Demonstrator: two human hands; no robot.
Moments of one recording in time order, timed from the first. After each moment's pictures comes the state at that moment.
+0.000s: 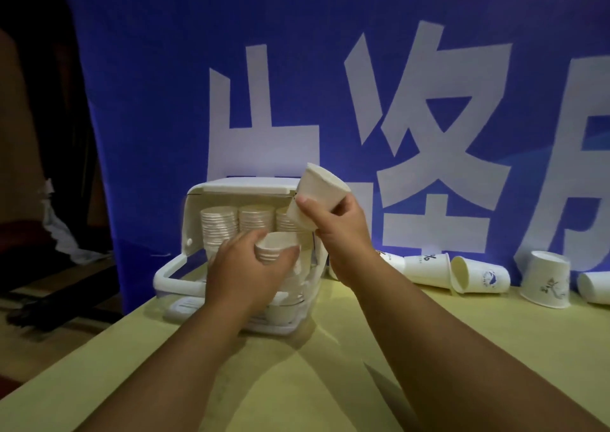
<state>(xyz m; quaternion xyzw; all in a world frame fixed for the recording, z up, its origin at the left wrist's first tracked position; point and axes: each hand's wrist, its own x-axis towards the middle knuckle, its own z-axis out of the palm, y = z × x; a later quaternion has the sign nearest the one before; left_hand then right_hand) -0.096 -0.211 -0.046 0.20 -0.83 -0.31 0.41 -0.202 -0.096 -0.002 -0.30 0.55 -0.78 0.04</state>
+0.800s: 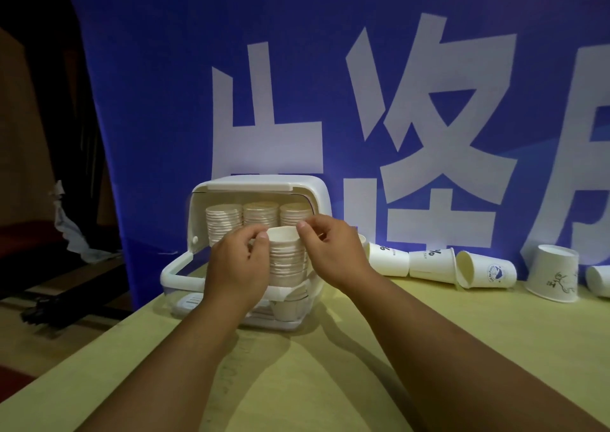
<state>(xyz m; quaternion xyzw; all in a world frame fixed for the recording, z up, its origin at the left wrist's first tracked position) -0.088 -0.214 -0.044 0.18 -0.79 -0.34 0.47 -0.199 -0.098 -0.030 -0.38 0.74 -0.55 -0.10</state>
